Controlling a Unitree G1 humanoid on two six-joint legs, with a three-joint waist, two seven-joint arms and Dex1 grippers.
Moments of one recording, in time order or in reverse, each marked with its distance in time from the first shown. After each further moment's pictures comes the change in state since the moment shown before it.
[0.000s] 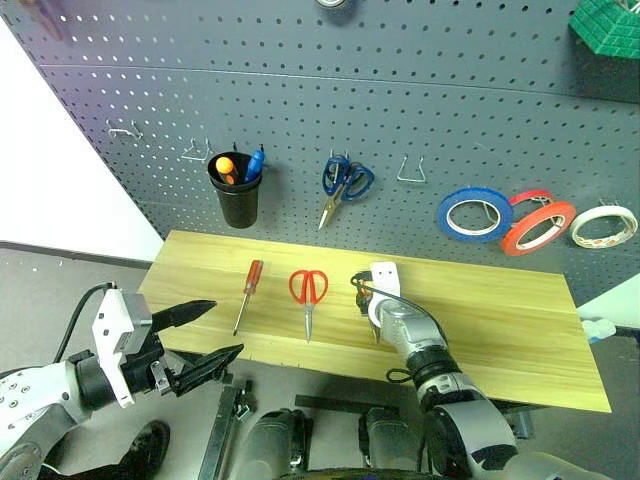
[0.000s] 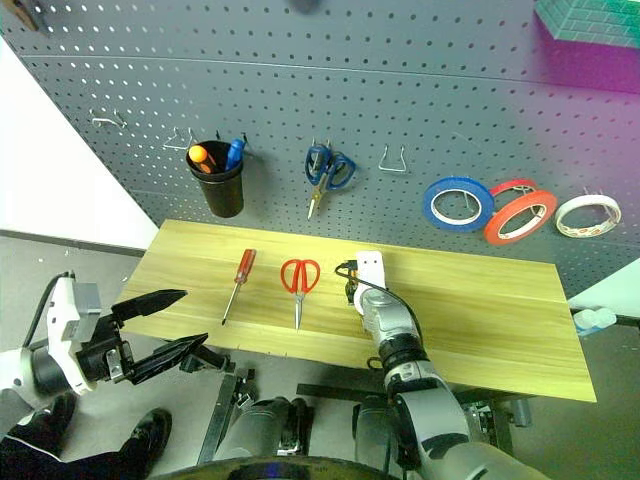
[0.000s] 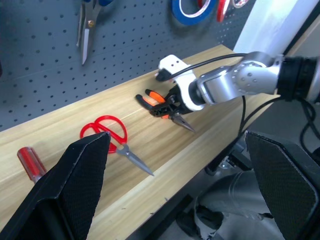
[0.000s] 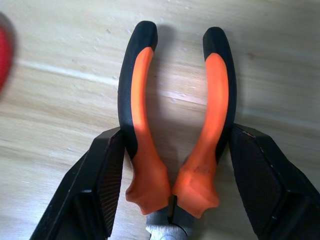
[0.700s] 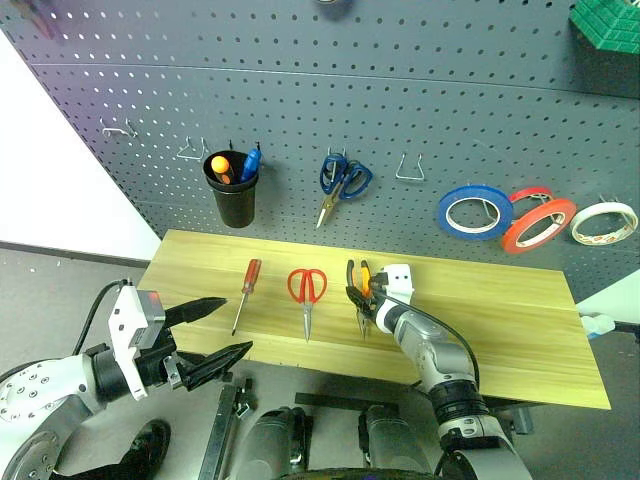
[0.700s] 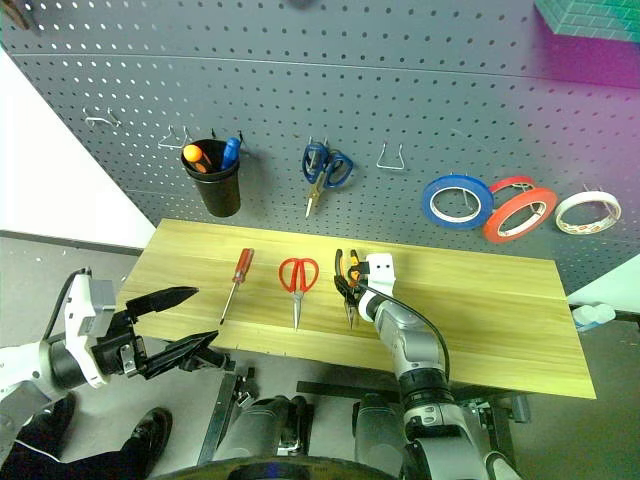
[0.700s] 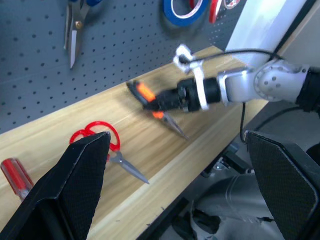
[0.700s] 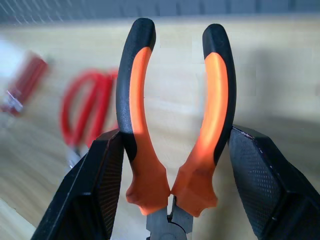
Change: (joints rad) left arm -0.057 -0.006 -0.066 0.039 0.033 -0.015 -0.022; right arm 0.210 -0.039 0.009 -0.331 0.138 -0.096 0.311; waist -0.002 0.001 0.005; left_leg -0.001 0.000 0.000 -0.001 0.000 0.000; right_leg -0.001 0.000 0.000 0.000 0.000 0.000
